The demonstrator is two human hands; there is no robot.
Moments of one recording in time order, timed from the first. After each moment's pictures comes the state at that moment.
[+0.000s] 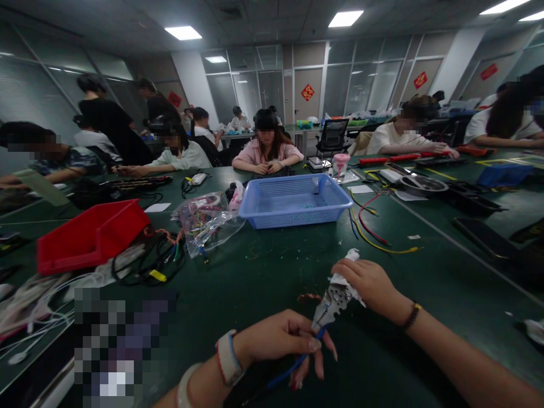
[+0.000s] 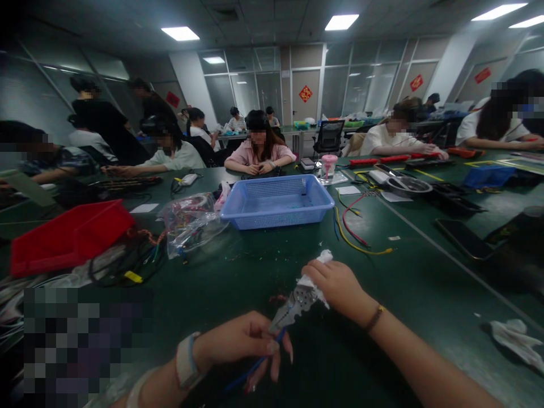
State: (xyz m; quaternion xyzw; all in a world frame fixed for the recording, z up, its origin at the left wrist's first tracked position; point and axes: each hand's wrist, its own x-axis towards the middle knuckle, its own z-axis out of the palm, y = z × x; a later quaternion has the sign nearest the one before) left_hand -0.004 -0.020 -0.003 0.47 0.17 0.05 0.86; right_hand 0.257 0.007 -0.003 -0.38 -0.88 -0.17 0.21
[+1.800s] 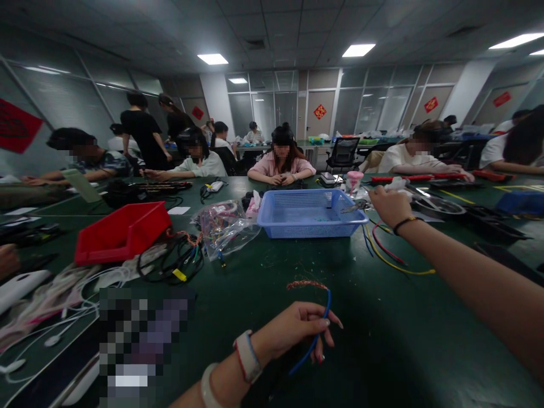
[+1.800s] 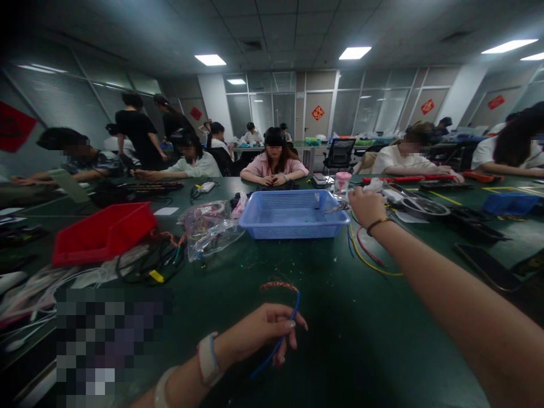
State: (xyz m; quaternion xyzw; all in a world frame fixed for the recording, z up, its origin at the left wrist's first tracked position) left_hand -0.003 -0.009 -0.009 0.47 0.25 0.20 0.82; right_hand 0.288 0.147 0.117 -0.67 -0.68 -0.31 -0.03
